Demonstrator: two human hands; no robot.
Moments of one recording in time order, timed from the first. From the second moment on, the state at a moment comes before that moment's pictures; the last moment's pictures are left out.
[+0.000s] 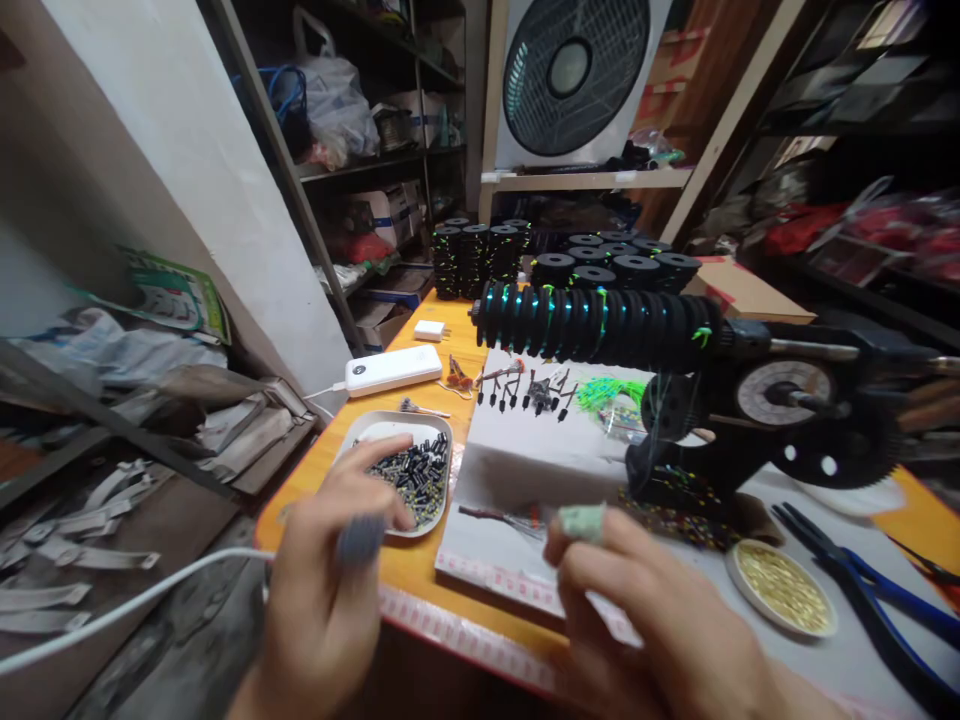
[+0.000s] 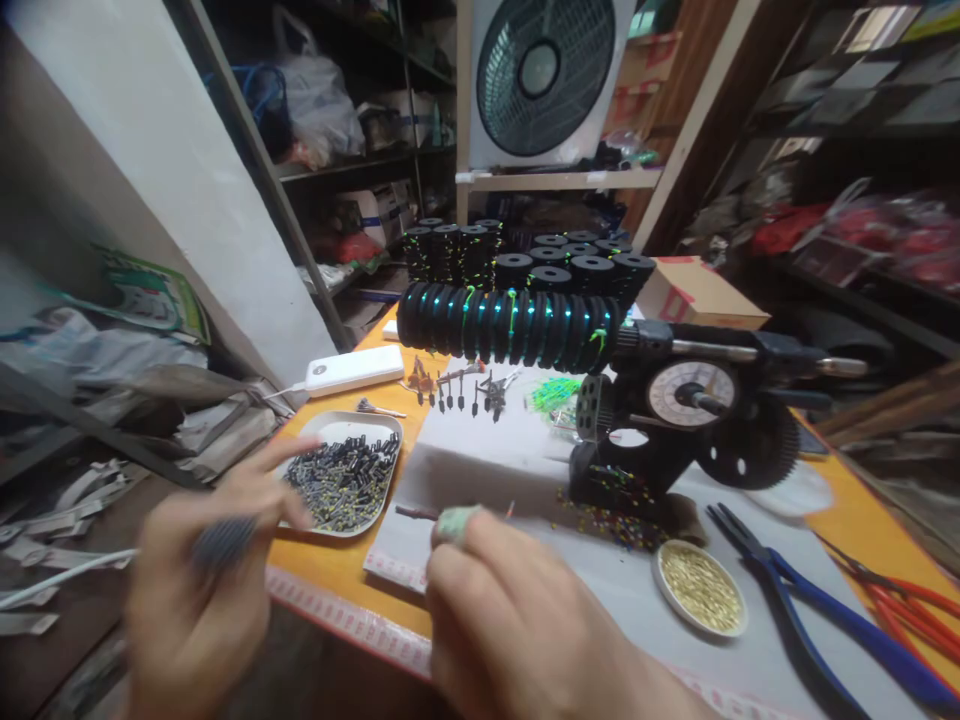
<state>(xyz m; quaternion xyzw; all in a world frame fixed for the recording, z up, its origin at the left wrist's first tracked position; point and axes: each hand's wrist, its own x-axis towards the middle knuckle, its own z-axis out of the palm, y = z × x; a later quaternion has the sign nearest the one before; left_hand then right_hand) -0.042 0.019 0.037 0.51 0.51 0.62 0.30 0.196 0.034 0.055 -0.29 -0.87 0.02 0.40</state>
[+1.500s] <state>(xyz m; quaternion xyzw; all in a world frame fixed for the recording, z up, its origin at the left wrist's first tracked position) -0.005 0.010 0.036 0.41 0.50 0.52 0.56 0.194 0.025 0.070 -0.31 -0.79 0.31 0.43</state>
